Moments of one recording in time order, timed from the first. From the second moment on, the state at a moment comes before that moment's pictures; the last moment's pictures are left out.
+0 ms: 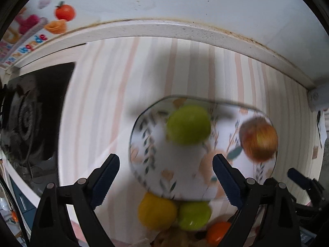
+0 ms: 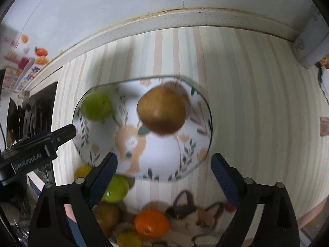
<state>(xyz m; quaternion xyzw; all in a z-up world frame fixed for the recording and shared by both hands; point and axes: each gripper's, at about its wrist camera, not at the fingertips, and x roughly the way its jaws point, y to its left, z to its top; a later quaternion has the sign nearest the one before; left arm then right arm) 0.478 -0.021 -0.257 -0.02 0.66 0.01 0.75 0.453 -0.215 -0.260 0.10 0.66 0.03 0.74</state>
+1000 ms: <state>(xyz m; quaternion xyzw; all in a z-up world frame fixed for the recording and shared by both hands) 0.285 0.001 -0.106 0.02 0.52 -0.02 0.85 0.254 -0.192 -0.088 0.06 0.53 0.00 0.85</state>
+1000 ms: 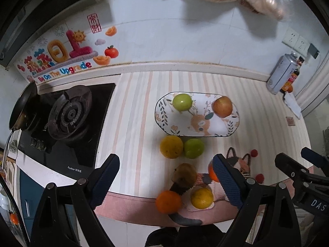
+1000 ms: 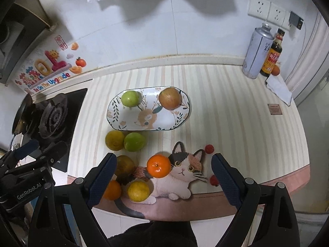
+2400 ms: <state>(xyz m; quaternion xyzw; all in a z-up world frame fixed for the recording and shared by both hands) 0.325 -0.055 -0.314 0.15 0.67 -0.13 0.71 0.303 -0.231 -0.290 0.14 0.67 0.01 0.72</state>
